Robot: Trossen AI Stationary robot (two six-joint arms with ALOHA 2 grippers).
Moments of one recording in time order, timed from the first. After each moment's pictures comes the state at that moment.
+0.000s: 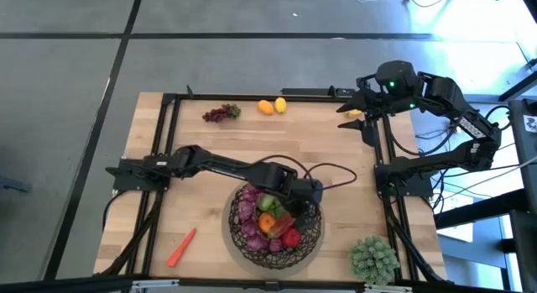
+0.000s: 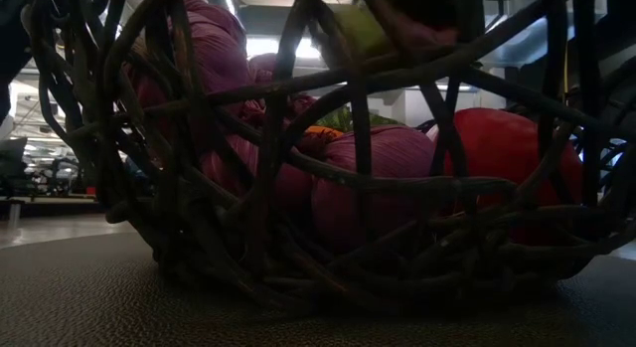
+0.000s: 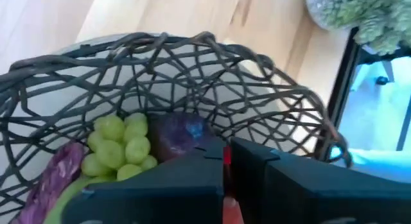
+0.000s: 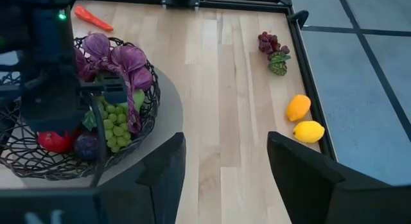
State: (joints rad) left arm -0.22 2.32 2.32 -0.95 0.05 -0.70; right arm -0.39 1.15 1.62 -1.18 -0.26 -0.33
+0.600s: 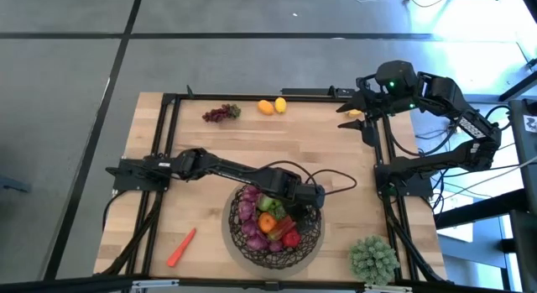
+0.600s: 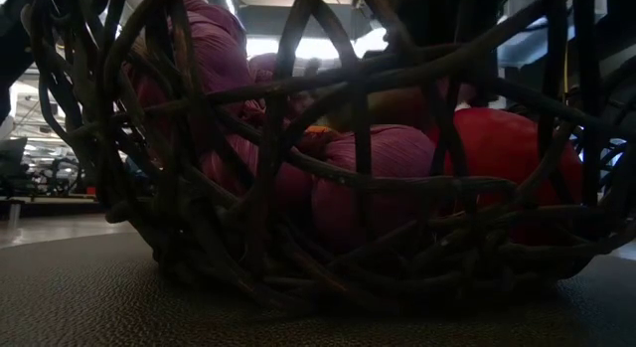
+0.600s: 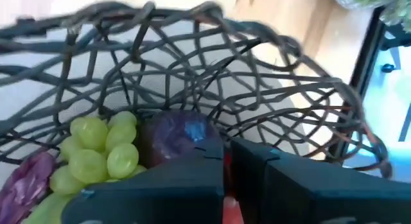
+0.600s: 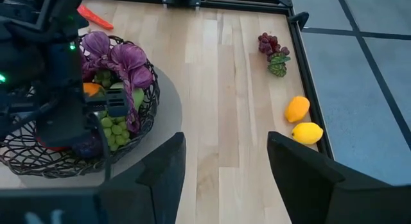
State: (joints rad) left arm -0.22 2.39 2.31 -0.93 0.09 -0.69; right arm -0.39 1.15 1.62 -1.18 -0.26 -0.34
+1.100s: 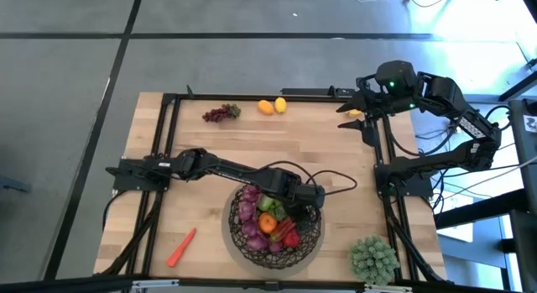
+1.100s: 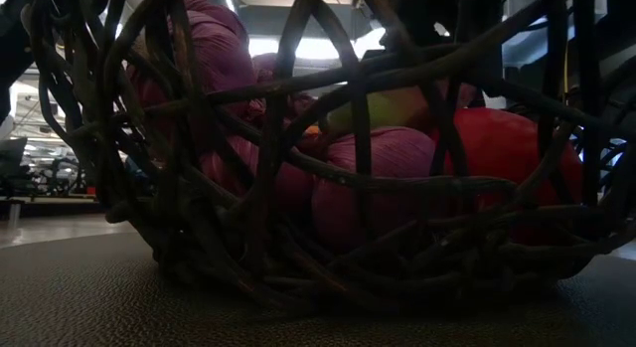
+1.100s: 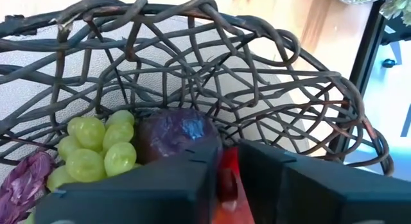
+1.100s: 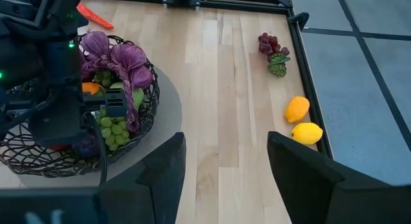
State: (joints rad) left arm -0.22 2.39 2.31 -0.93 0.10 -0.67; right arm -0.39 1.15 1.62 -1.18 -0.26 -0.35
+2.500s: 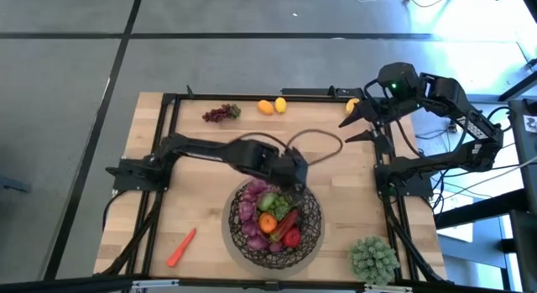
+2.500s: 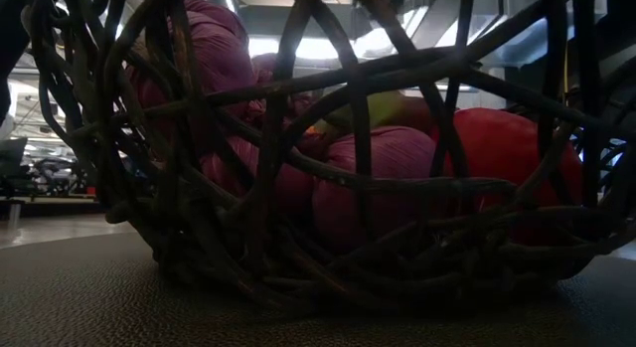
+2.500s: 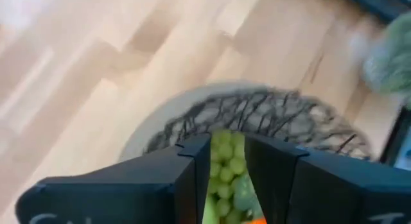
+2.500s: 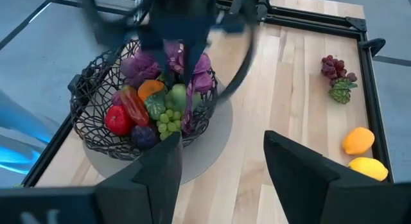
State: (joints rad) left arm -0.19 2.12 2.31 -1.15 -0.27 -0.70; right arm -0.39 1.13 1.61 -1.24 -0.52 -0.45
